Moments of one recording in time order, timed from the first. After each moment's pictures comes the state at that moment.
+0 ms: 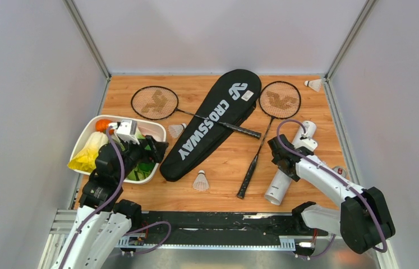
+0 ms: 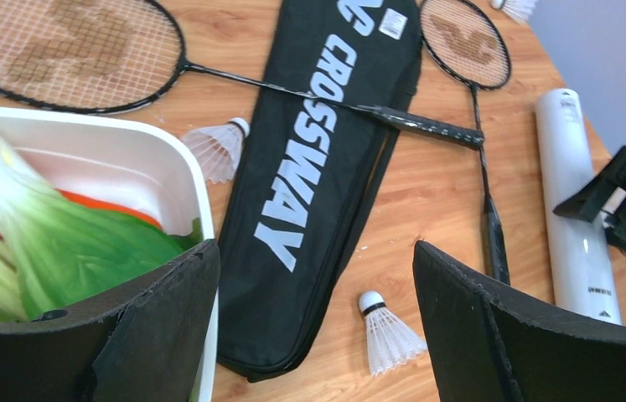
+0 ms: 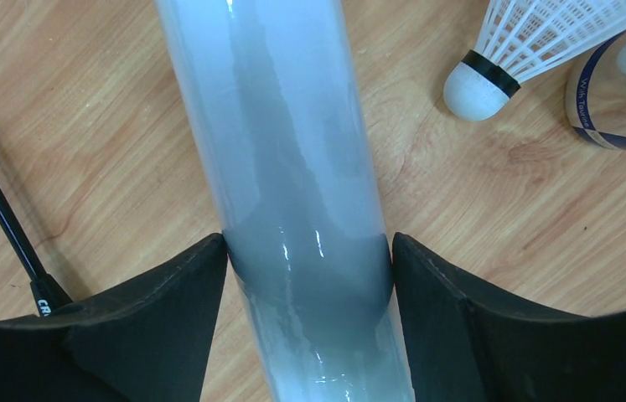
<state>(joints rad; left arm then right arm) -0.32 0.46 0.66 -0.45 0.09 -0.34 0.43 1.16 0.63 -0.75 0.62 1.12</state>
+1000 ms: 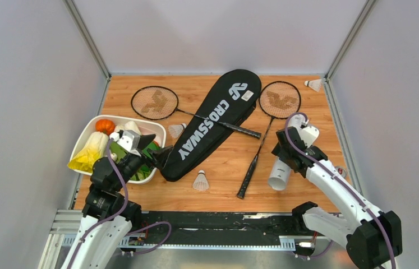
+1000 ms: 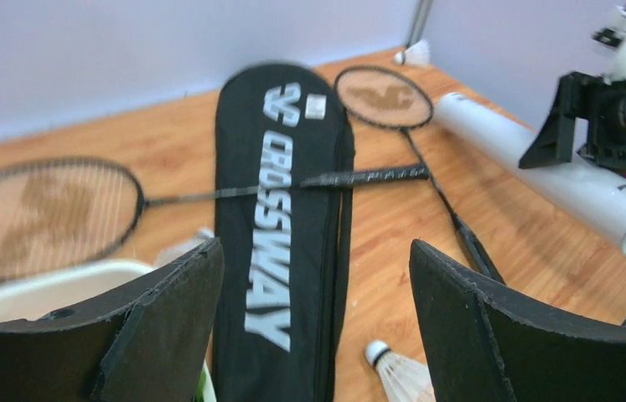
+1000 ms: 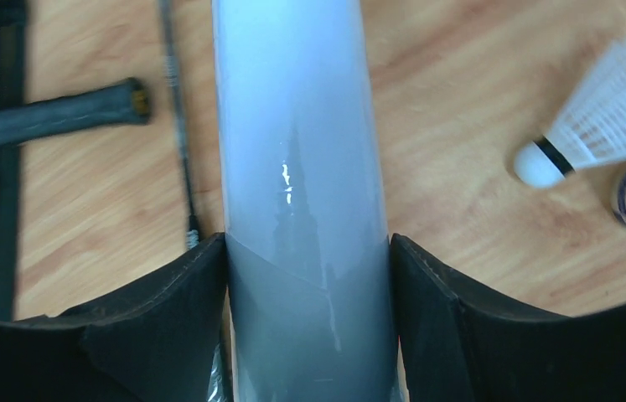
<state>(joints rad) -0.32 0.30 0.51 -0.18 0.29 -0.18 0.42 1.01 0.70 -0.72 0.54 0.91</state>
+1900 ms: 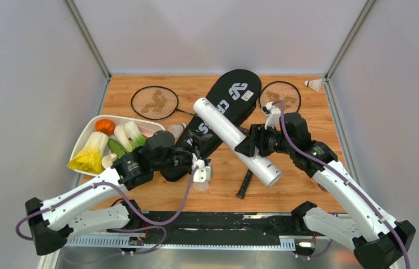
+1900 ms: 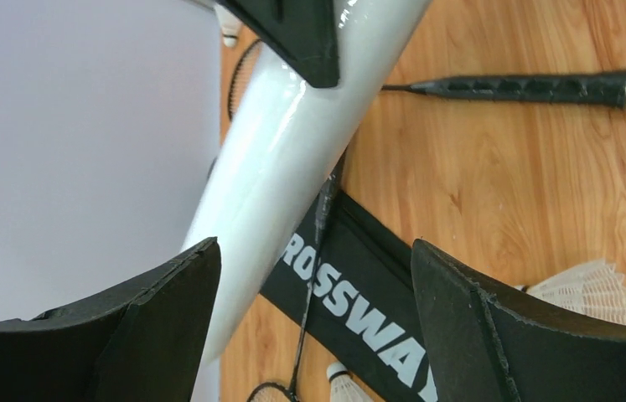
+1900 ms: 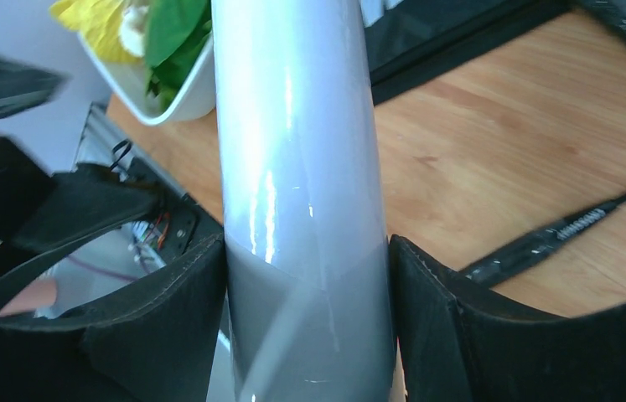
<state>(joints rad) -0.94 0.90 0.86 -0.29 0.27 0.98 0.53 0.95 0.94 -0.54 -0.35 0.49</state>
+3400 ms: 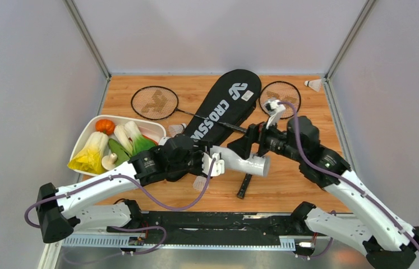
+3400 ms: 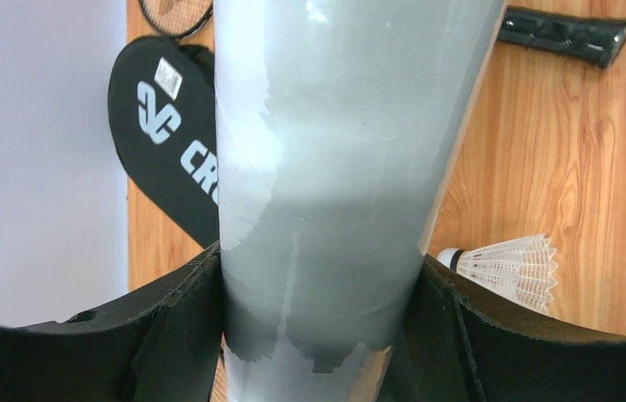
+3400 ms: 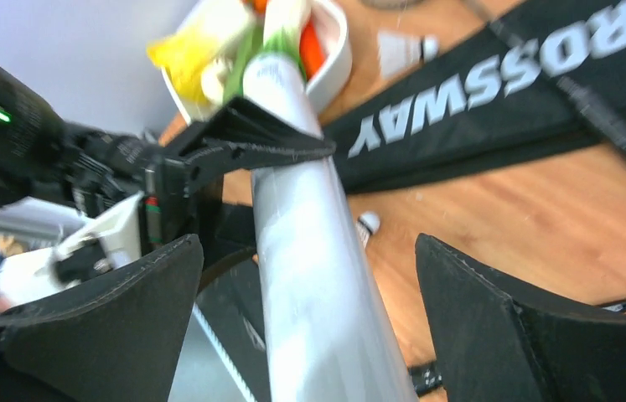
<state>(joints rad) -1.03 1.08 0.89 -0.37 0.07 0.84 0.73 0.91 1.02 -0.47 -0.26 0.47</state>
